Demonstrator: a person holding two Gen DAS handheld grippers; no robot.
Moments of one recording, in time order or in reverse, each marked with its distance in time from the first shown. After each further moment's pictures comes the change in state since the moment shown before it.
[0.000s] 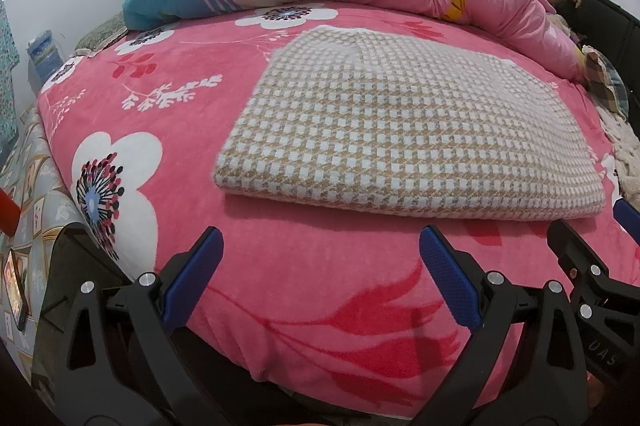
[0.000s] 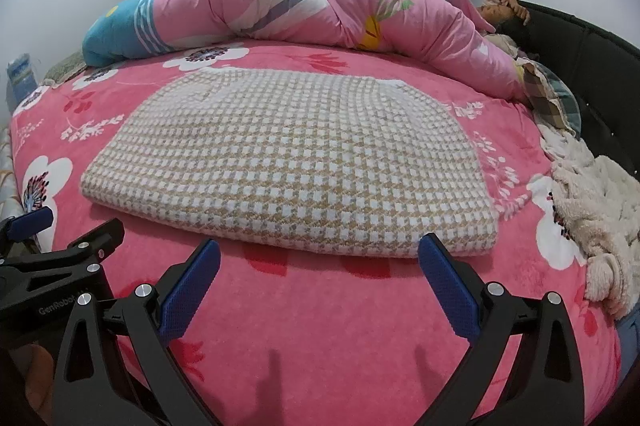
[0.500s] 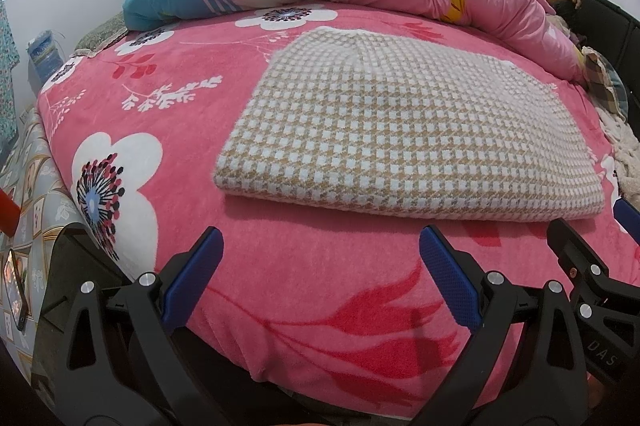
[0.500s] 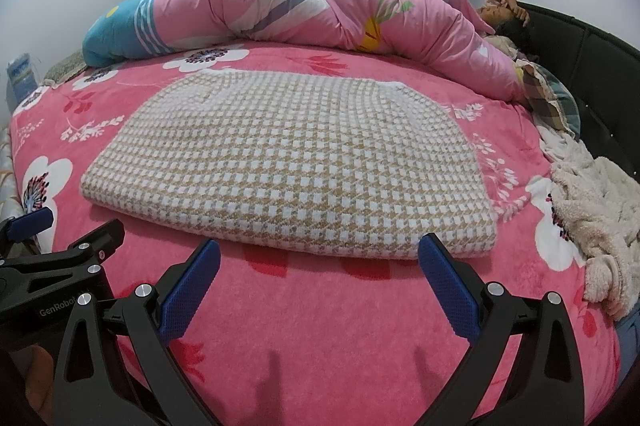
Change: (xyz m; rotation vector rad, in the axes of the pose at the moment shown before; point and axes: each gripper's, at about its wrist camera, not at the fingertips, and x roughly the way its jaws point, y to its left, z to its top) left arm -0.001 0.000 0.000 0.000 -0.002 0.000; right arm -0.001 0.000 0.001 -0.001 -0.004 0.001
